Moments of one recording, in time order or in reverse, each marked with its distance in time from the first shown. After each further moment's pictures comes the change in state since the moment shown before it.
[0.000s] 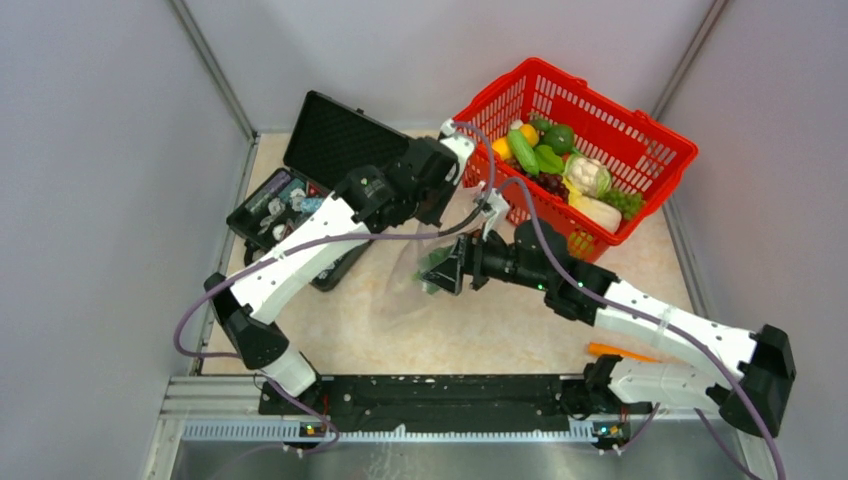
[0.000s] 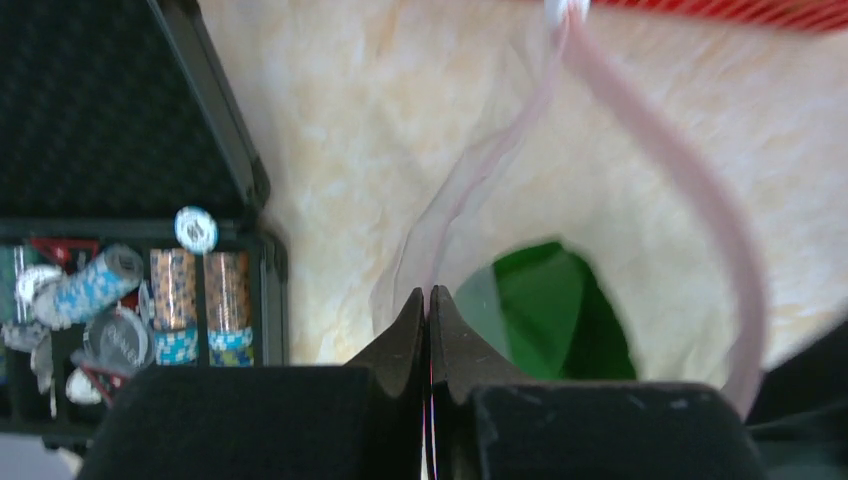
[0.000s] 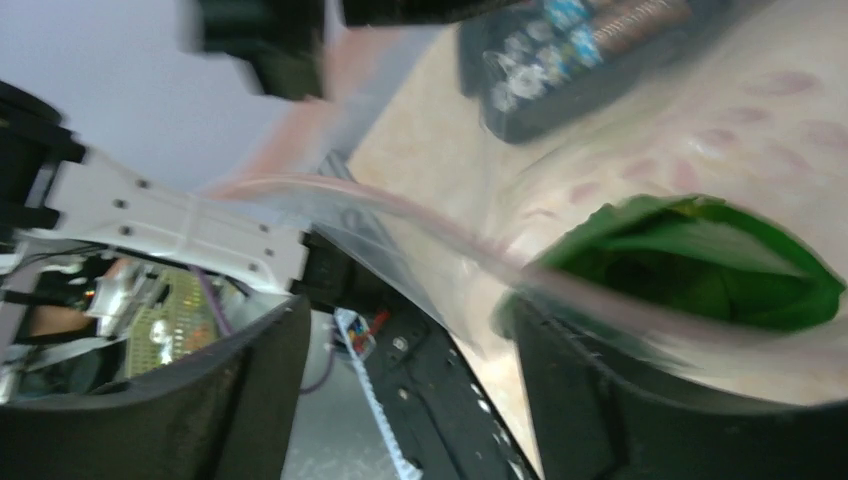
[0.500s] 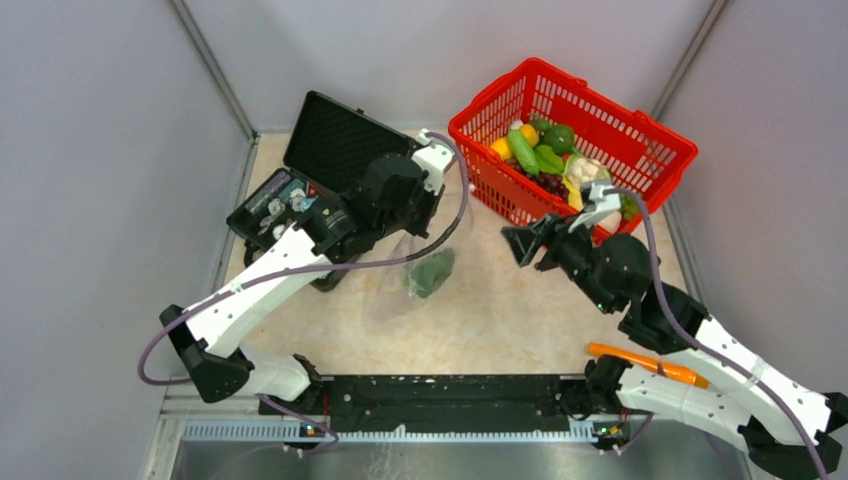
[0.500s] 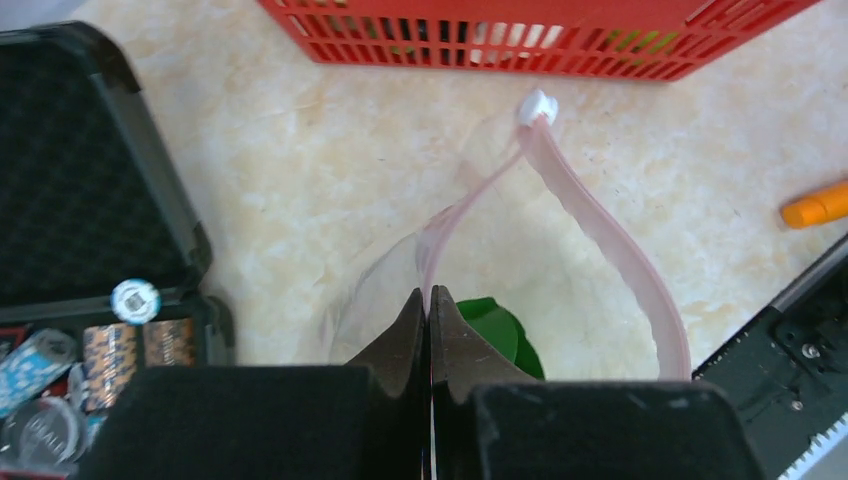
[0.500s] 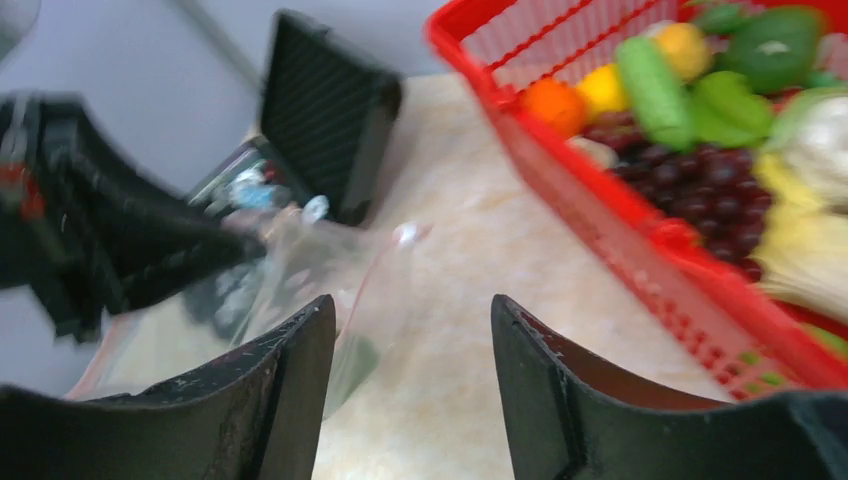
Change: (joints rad) left arm -0.001 -0.230 -0.309 0.262 0.106 0.030; right arm -0.048 -0.354 0.108 -0.381 0.672 -0.221
